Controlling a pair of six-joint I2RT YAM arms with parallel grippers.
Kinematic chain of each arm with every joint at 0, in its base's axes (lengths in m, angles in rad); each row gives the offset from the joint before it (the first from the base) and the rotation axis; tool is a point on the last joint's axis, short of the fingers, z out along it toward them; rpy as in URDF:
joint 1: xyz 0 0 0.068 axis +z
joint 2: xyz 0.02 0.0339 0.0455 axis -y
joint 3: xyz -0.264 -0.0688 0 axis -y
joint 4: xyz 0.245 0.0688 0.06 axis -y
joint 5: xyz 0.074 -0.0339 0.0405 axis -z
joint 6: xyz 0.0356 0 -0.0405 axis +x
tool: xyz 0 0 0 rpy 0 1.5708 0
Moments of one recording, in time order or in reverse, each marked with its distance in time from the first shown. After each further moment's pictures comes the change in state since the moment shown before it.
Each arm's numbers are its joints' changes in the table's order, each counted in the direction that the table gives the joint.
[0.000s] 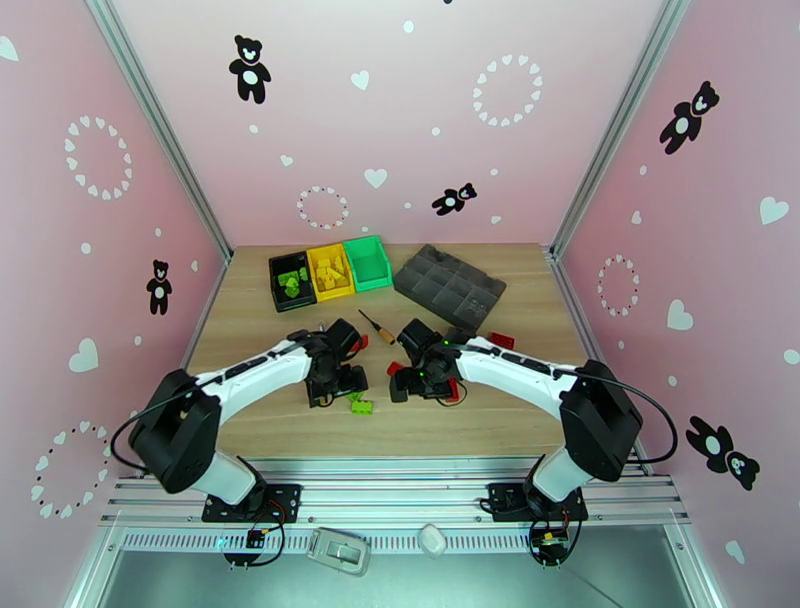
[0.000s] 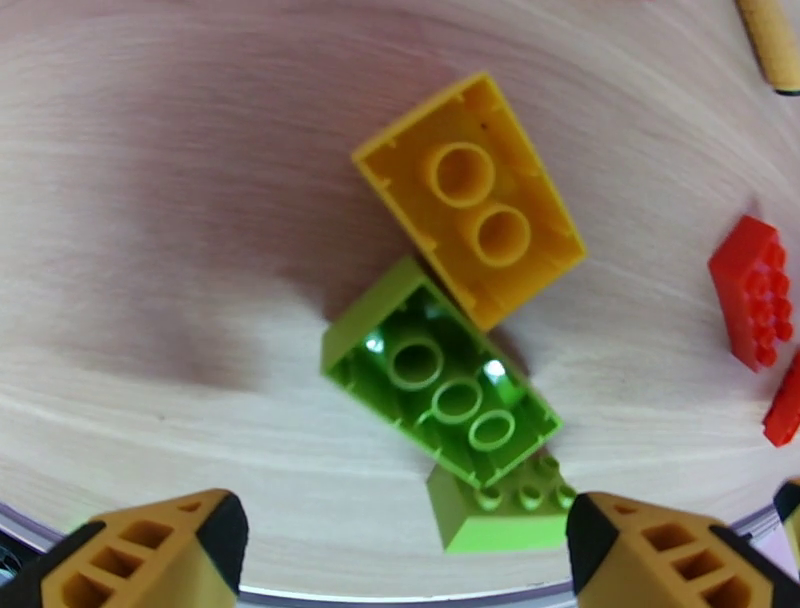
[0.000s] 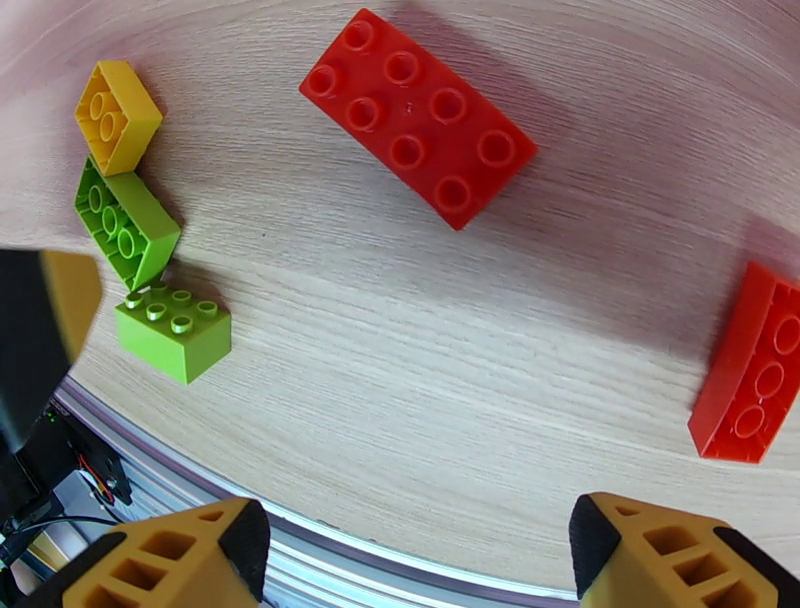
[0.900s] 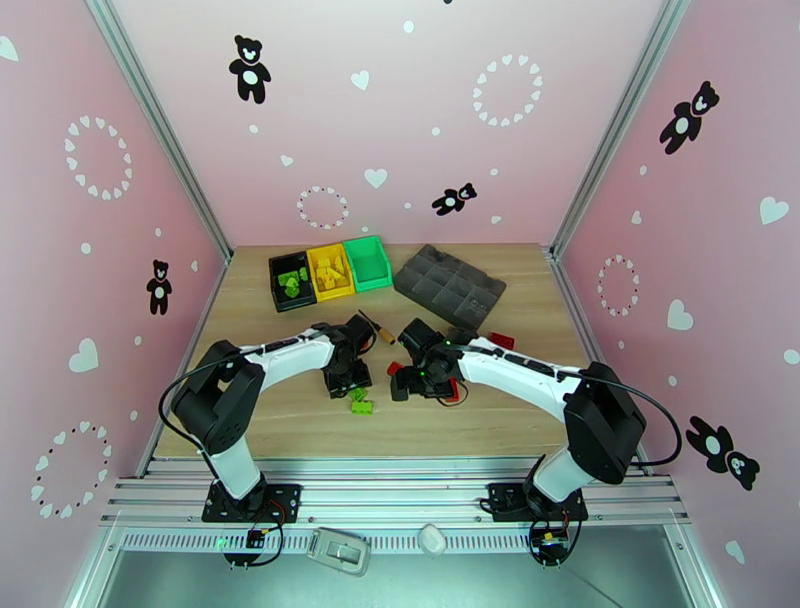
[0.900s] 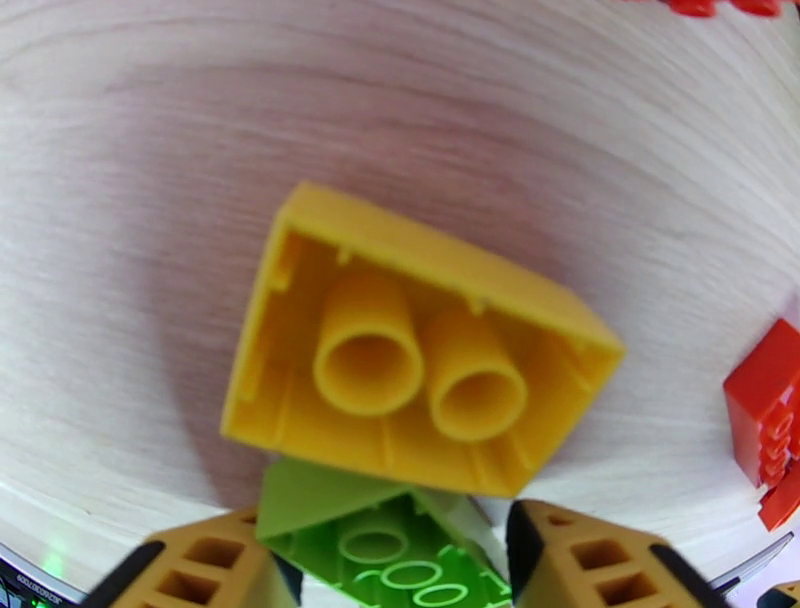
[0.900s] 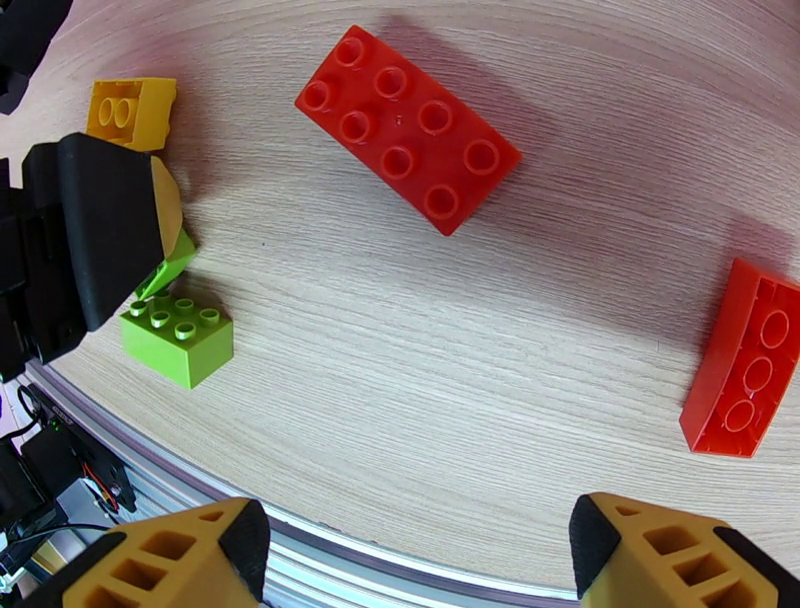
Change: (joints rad) left arm -0.002 -0.191 0.101 0.061 0.001 -0.018; right arm 0.000 0.009 -0.001 0.003 0.012 0.014
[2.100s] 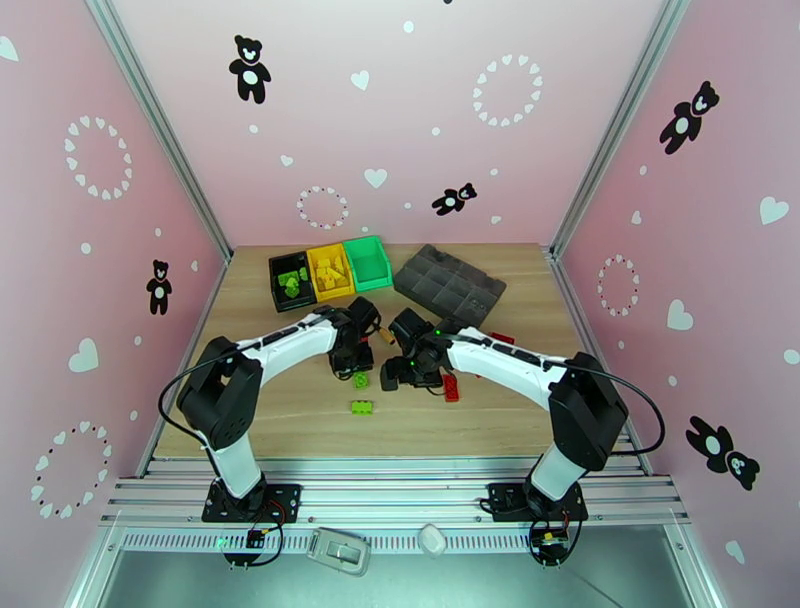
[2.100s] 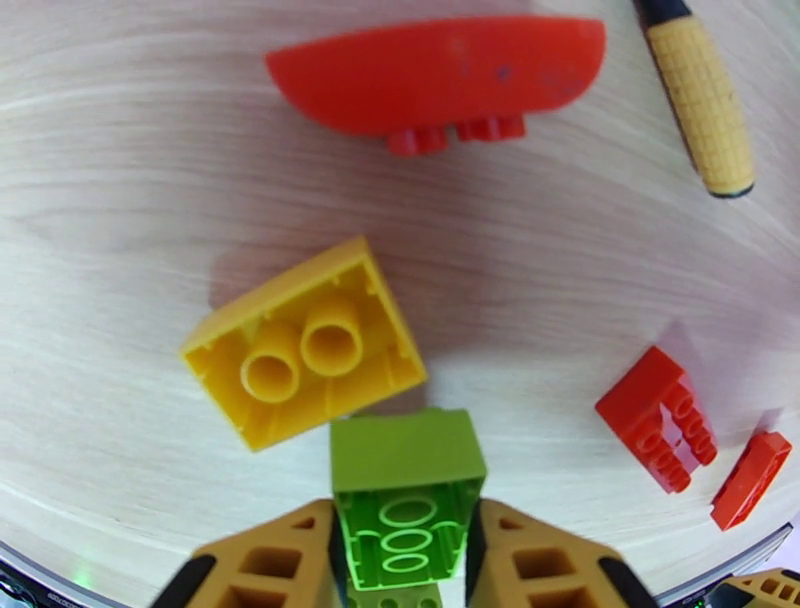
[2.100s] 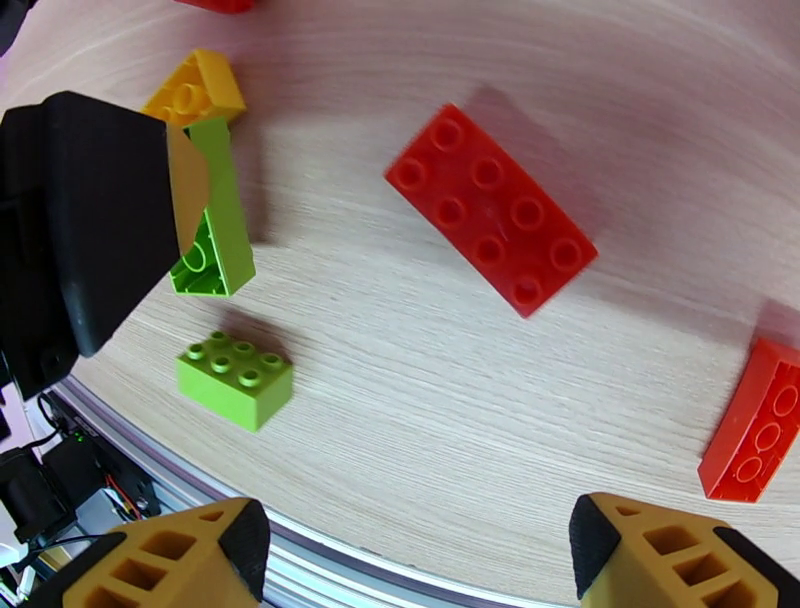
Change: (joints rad) left arm 0.033 -0.017 0.185 -0.105 -0.040 0.082; right arm 0.000 -0.093 0.140 -0.009 -0.015 -0.031
